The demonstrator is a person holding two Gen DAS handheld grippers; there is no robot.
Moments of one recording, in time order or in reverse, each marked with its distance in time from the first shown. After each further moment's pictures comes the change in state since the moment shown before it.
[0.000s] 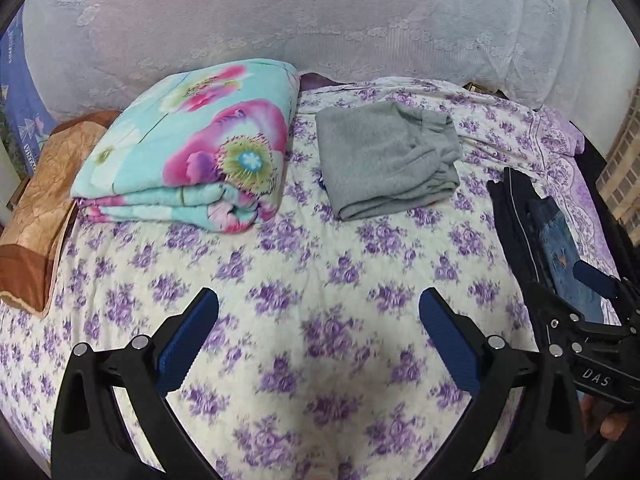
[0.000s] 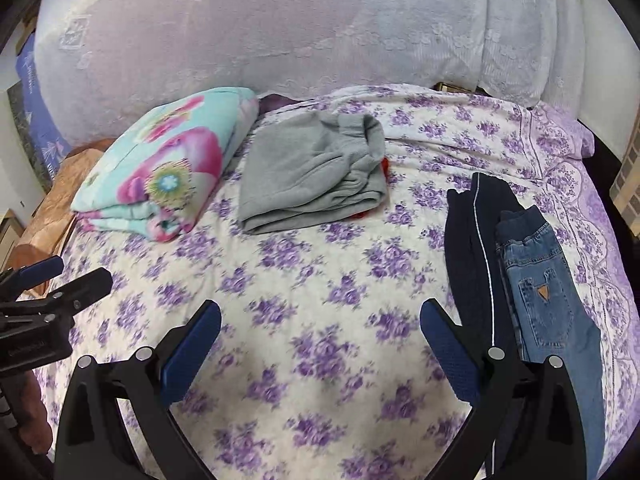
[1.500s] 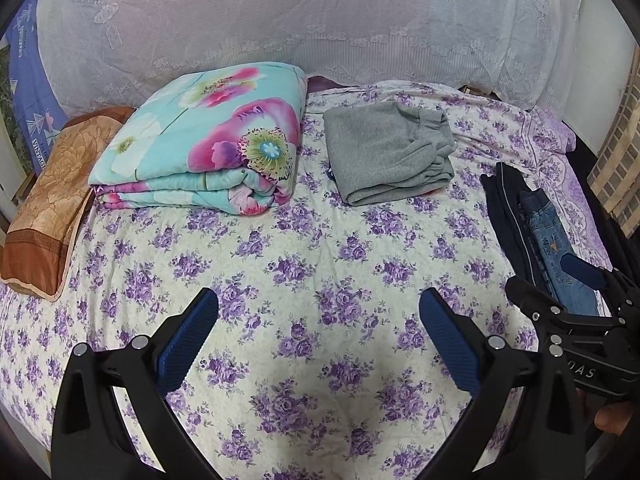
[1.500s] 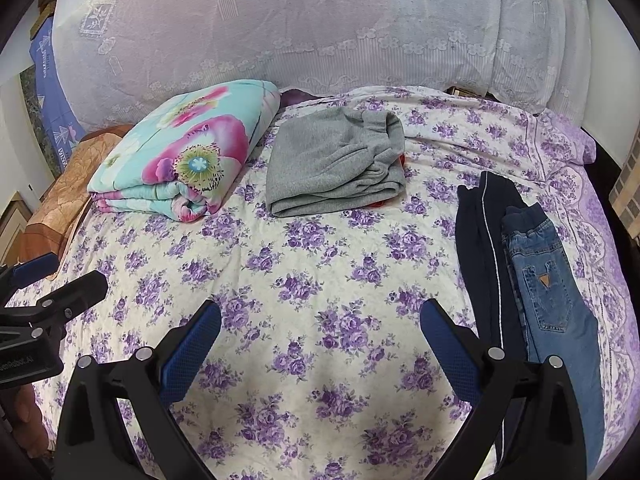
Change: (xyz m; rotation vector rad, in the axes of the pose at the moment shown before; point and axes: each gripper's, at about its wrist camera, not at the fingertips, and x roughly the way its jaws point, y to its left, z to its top) left arm -0.038 0.017 -0.032 0.006 -0.019 -0.005; right arm -0.026 0.031 -0.019 -0.036 0.004 0.004
